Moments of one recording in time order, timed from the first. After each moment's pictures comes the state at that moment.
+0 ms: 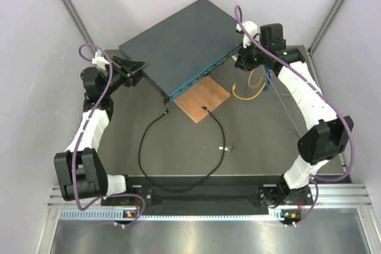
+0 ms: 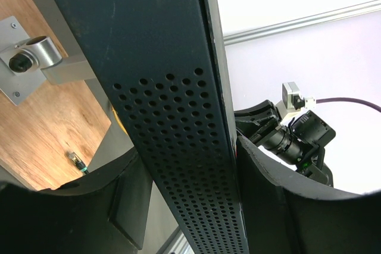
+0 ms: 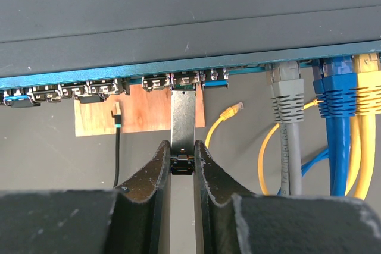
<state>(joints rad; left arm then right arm) 0.13 1.33 0.92 0.43 0.77 -1.28 0.30 1.68 1.75 -0.70 -0.31 -0.21</state>
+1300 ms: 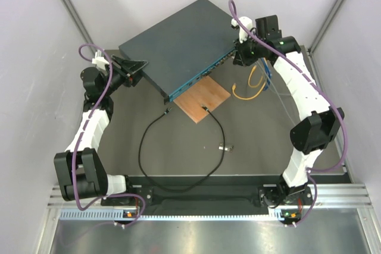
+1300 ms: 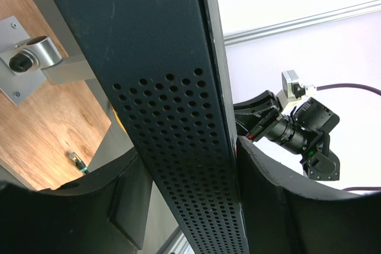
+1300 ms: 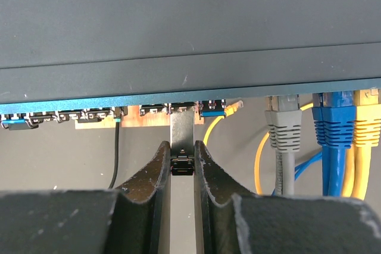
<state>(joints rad) 0.13 1.33 0.92 0.43 0.77 -1.28 0.31 1.82 1.99 -0.88 -0.32 -0.25</state>
